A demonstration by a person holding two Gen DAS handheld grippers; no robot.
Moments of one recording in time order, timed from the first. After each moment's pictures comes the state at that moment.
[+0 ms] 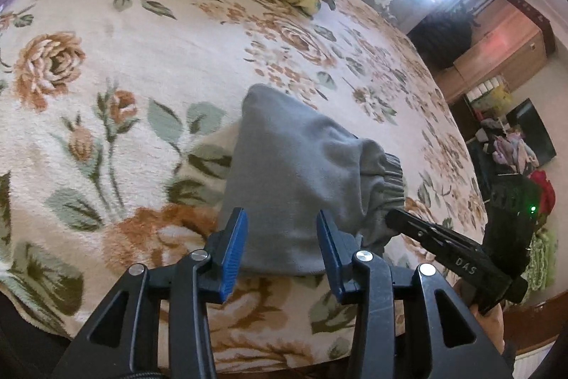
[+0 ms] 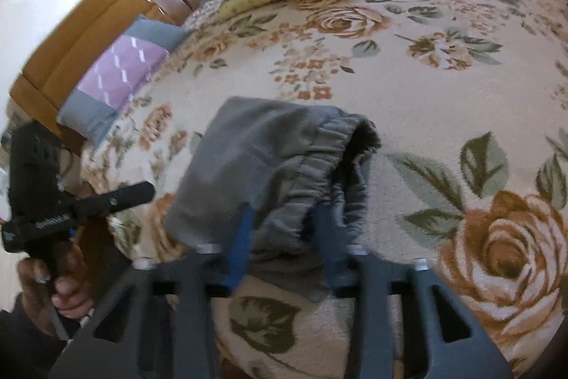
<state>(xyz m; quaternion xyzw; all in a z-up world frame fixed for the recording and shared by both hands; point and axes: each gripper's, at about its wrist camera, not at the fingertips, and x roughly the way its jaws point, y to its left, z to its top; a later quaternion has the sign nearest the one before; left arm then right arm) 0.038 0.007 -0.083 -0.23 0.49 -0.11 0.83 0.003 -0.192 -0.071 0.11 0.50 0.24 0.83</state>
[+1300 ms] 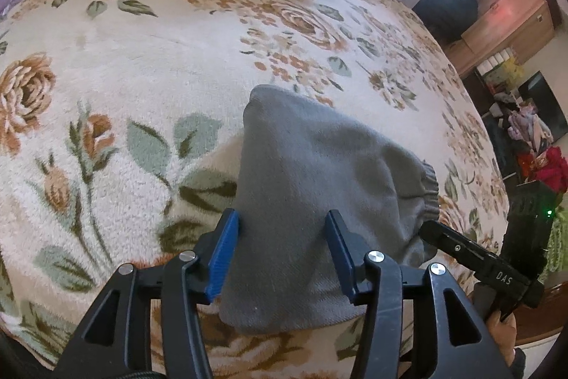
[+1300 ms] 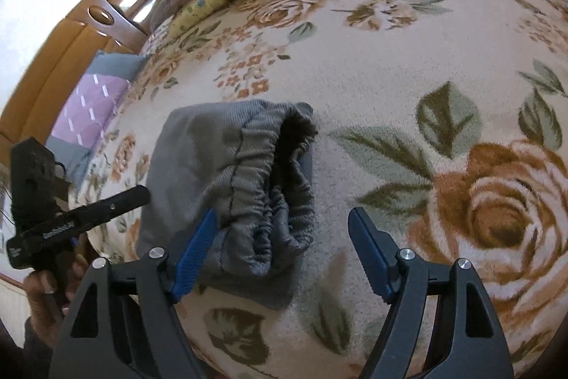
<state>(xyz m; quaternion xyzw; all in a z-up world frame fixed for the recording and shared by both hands) 0.081 0.005 -0.104 -0.18 0.53 -0.11 0.82 0.013 -0.225 -0.097 0.19 0.51 0.16 0.82</state>
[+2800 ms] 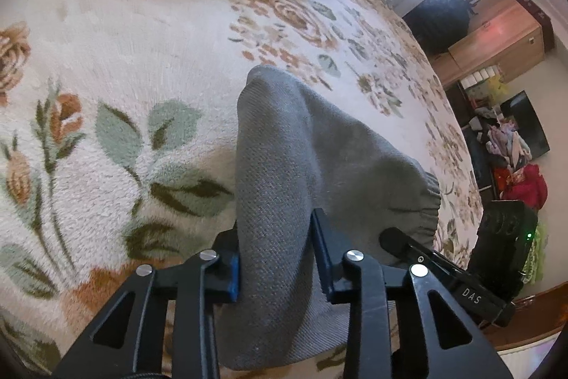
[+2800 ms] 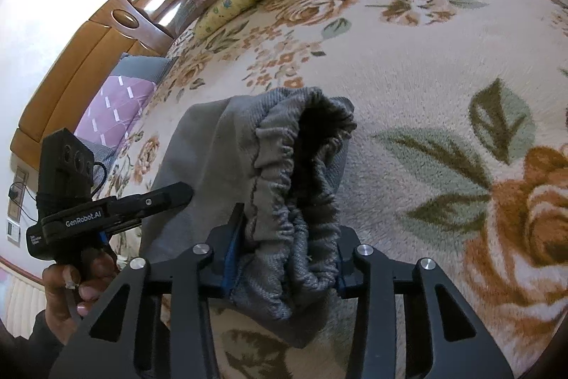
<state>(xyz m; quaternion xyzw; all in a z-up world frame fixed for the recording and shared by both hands) 0.085 0.004 -0.115 -0.24 0.52 -0.14 0.81 0.018 -0.206 -0.110 0.21 0.49 0.21 0.82</state>
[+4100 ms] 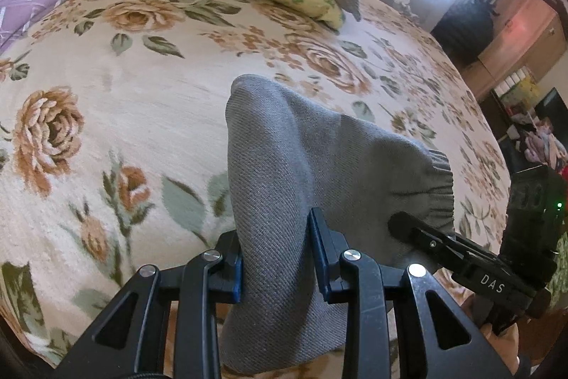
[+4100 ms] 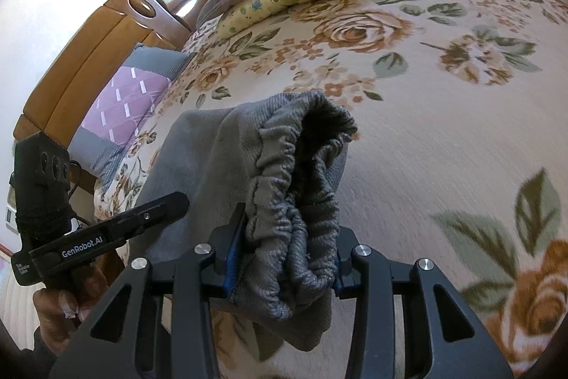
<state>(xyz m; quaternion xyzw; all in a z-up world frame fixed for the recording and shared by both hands) 0.105 0.024 -0.085 -0.17 0.49 -0.06 0.85 0.074 -0.161 -0.085 0.17 0.49 0.25 0.82</state>
